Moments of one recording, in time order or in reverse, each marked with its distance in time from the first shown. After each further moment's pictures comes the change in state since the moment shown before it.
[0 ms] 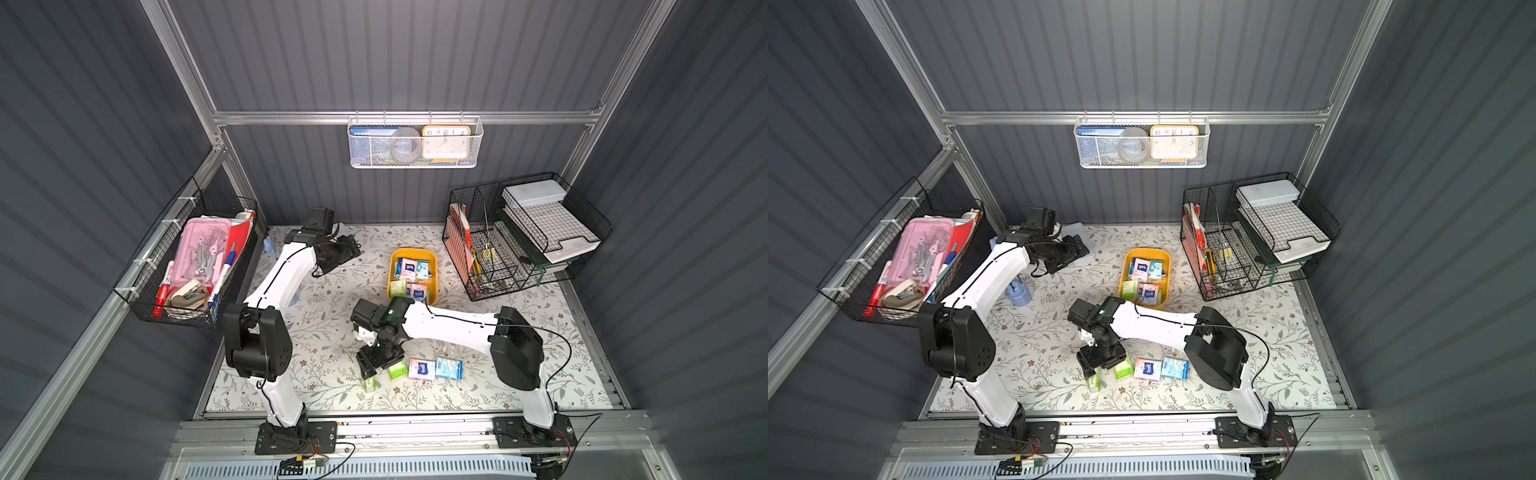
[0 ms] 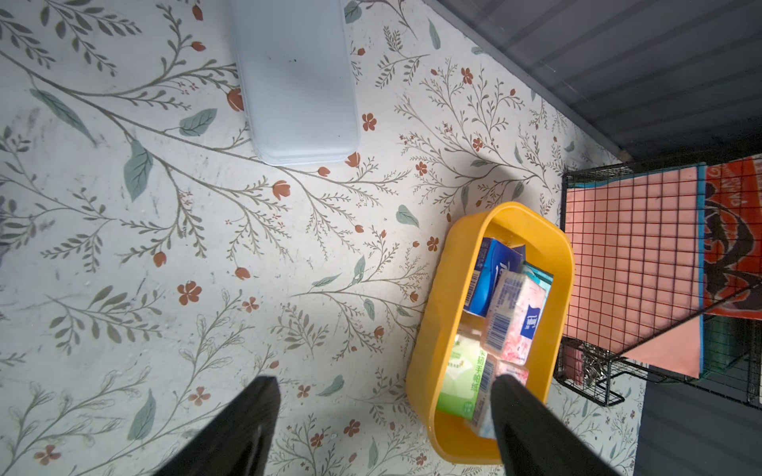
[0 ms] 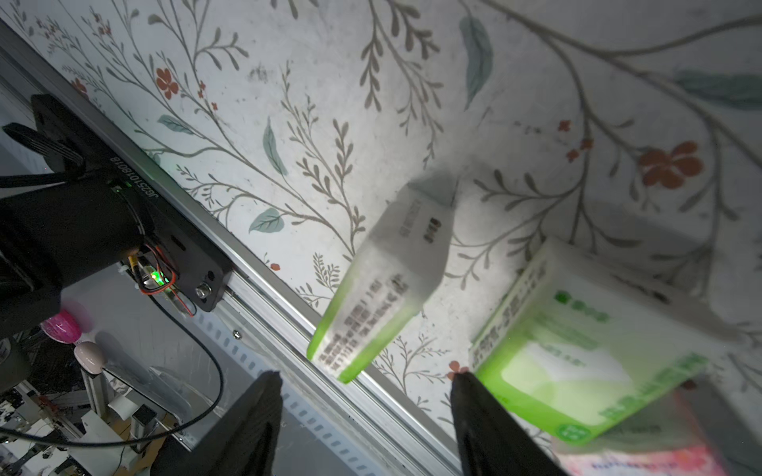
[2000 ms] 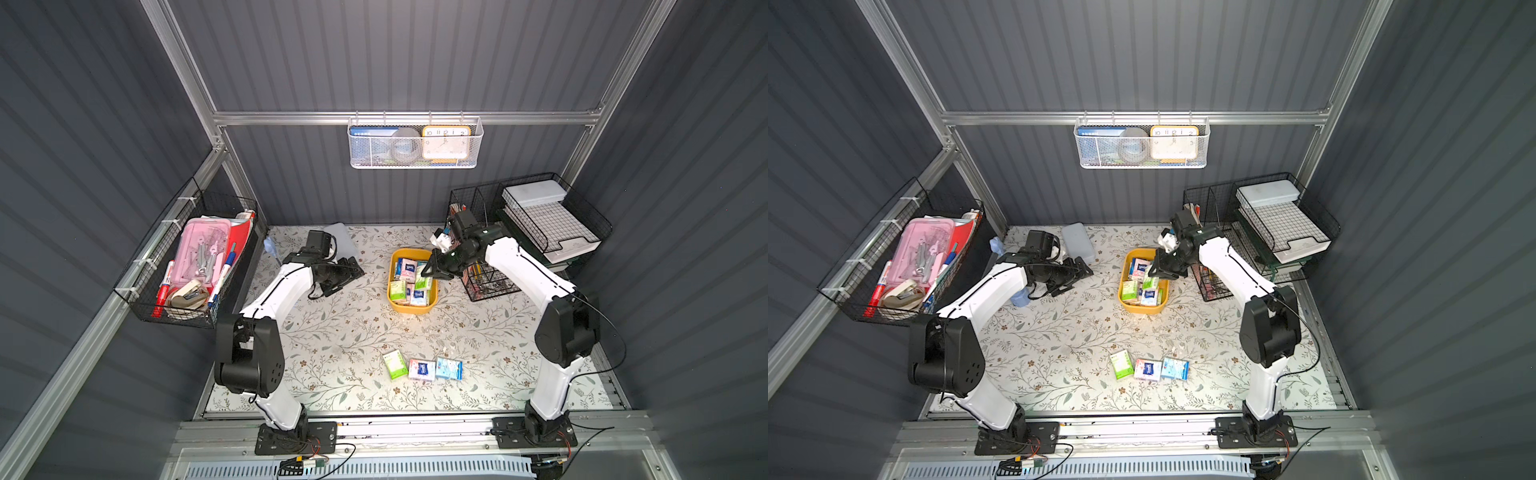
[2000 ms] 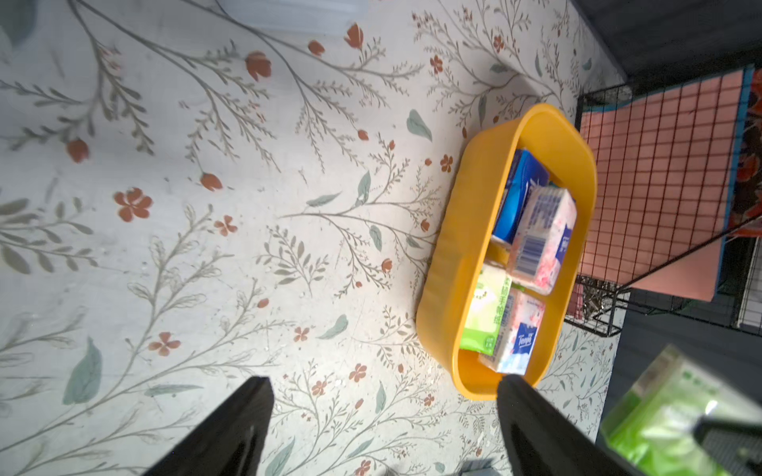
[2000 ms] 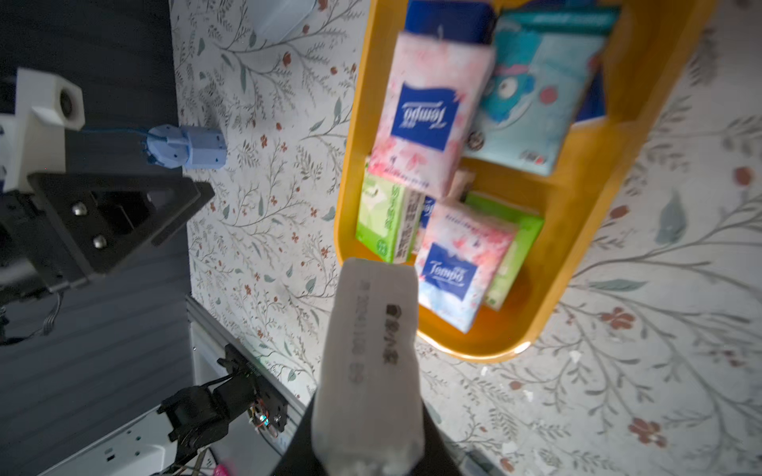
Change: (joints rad) left arm -0.003 -0.097 -0.314 0.134 0.158 0.001; right arm -0.716 -0.156 0.069 0.051 -0.146 -0.090
